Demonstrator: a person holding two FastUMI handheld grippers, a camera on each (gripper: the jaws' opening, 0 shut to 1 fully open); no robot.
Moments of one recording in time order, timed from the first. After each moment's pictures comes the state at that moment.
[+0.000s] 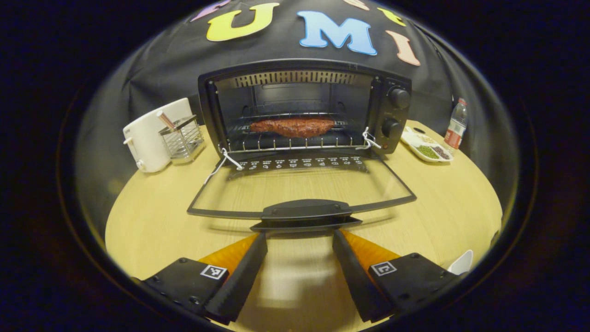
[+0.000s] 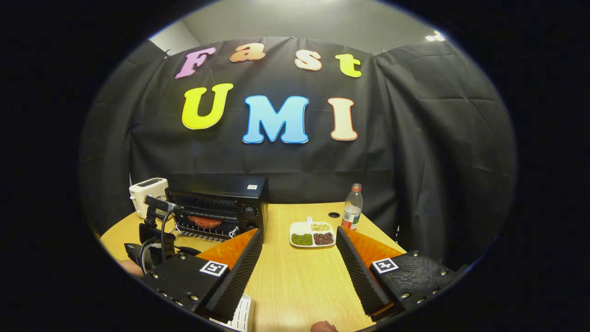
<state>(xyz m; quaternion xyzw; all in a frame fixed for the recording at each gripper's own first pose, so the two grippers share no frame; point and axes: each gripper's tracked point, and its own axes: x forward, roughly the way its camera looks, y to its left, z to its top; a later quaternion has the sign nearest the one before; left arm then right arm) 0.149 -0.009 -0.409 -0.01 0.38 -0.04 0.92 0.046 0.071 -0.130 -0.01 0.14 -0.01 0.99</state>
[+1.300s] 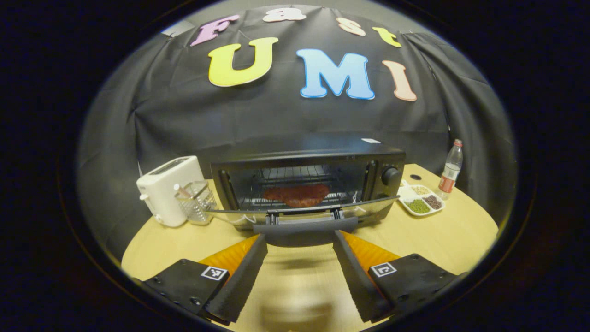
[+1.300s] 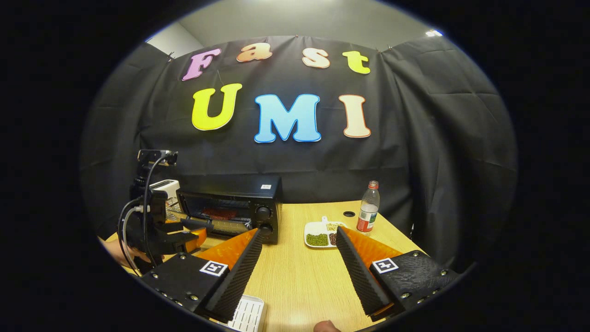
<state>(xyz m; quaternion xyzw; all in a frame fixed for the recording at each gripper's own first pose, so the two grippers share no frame) 0.182 -0.002 -0.290 0.01 0.24 -0.04 0.97 0.057 0.092 -0.144 0.01 0.15 0.02 0.99</state>
